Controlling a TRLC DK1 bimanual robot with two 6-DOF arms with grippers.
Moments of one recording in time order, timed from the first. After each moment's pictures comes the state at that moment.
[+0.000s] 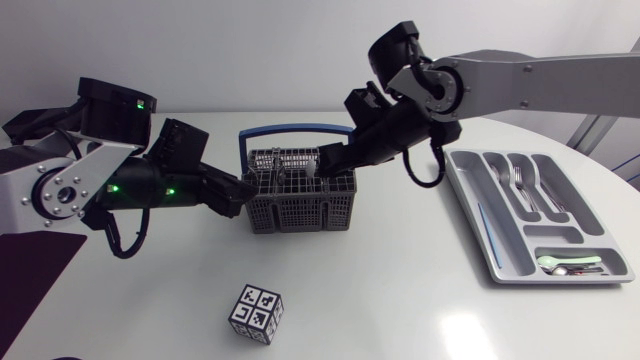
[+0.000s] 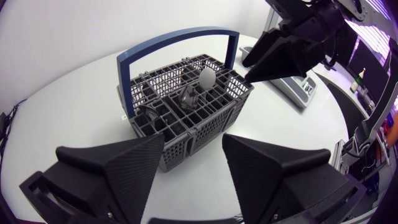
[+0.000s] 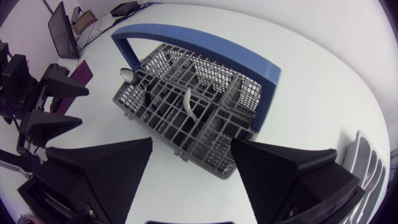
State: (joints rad) left arm -0.34 1.33 0.80 -0.16 0.30 0.12; right arm 0.50 1.79 1.39 -0.51 -0.24 0.04
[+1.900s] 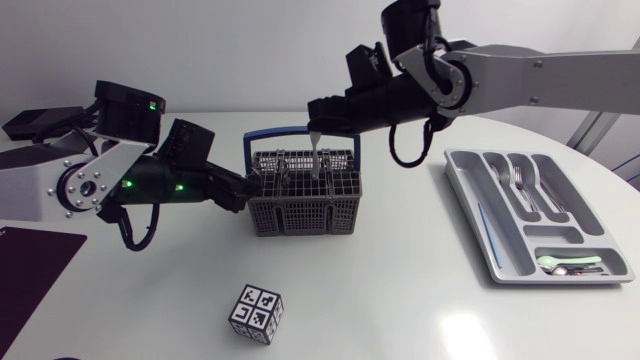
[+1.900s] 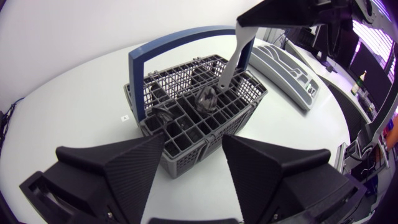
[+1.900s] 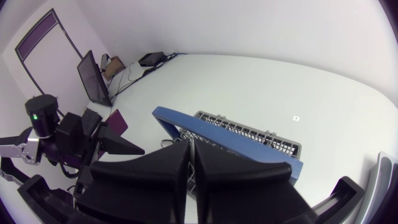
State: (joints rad) left arm -0.32 1.41 0.82 -0.11 0.32 0.12; right arm 0.48 1.76 1.38 -0.21 -0.43 0.23
